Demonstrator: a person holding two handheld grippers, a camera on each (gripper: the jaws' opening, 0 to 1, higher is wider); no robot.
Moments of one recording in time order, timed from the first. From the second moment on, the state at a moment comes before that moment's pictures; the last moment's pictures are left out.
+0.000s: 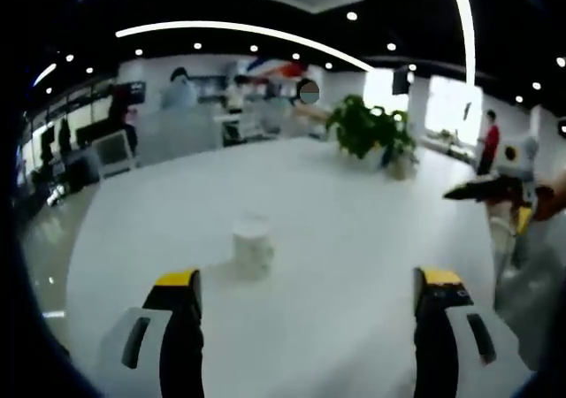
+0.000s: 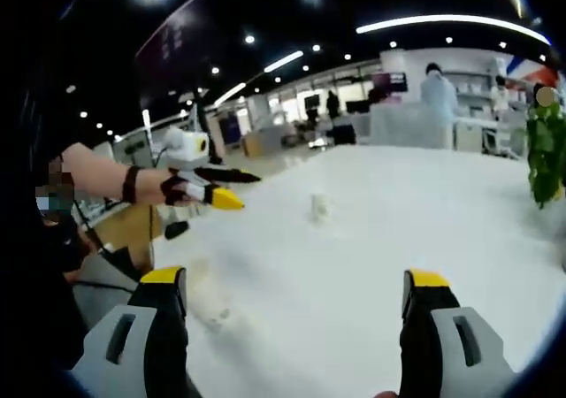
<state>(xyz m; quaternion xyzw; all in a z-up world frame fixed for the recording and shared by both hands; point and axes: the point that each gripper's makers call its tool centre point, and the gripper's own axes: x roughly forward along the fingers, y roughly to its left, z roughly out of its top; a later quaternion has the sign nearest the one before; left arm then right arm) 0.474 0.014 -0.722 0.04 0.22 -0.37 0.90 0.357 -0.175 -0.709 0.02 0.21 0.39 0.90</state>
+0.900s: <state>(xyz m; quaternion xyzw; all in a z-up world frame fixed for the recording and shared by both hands) 0.548 0.000 -0.765 0.00 0.23 -0.35 0.91 0.361 -0.189 -0.741 0.07 0.24 0.37 0.89</state>
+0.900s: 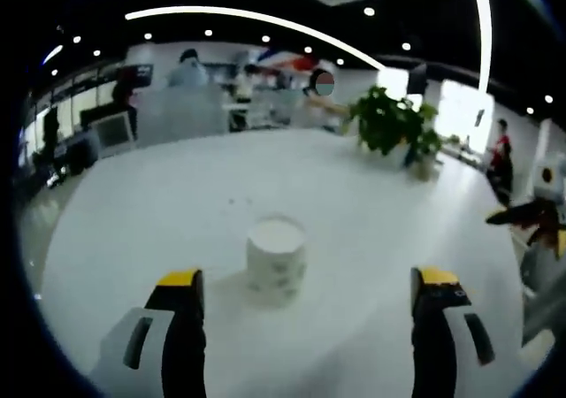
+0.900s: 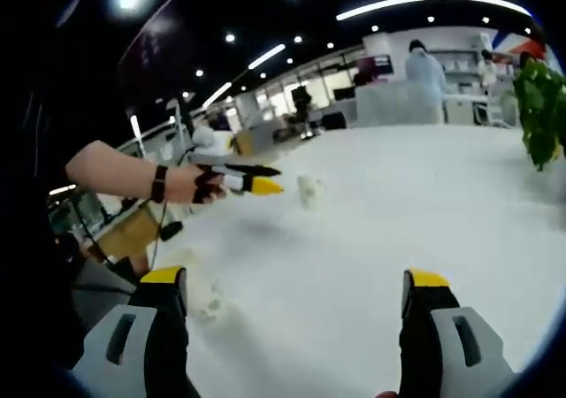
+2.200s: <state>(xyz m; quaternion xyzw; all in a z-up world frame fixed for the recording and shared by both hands) 0.601 -0.024 -0.797 0.02 0.23 -0.36 0.90 0.358 -0.198 -0.752 0.09 0.26 0.36 0.89</state>
